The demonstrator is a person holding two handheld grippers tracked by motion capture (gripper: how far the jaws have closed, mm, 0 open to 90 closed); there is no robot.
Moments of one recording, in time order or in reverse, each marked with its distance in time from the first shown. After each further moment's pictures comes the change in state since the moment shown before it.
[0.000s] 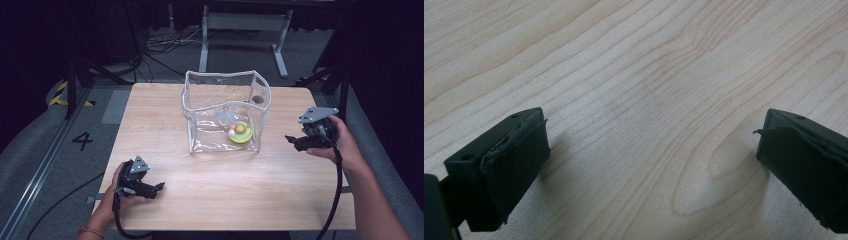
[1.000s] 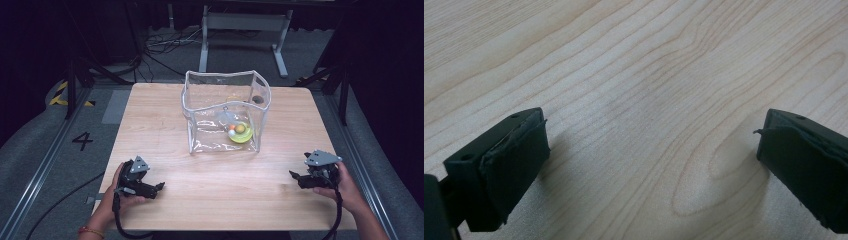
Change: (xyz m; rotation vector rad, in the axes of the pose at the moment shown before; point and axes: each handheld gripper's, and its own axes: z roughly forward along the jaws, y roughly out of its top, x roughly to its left) left arm -0.001 0.000 0.000 0.002 0.006 -0.005; right arm 0.049 -0.118 0.029 -0.029 0.019 0.091
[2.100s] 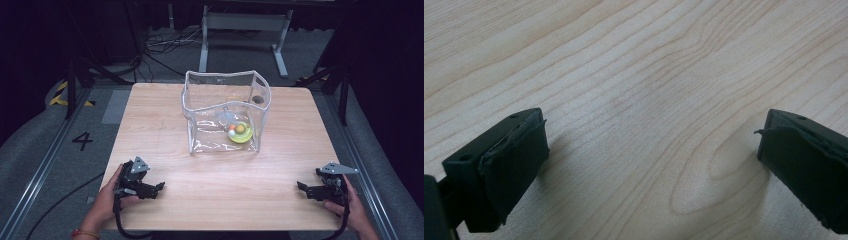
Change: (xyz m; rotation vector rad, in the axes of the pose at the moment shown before) left arm -0.003 -0.001 0.000 -0.007 0.031 -0.020; right arm -0.006 -0.065 0.007 -0.004 0.037 0.349
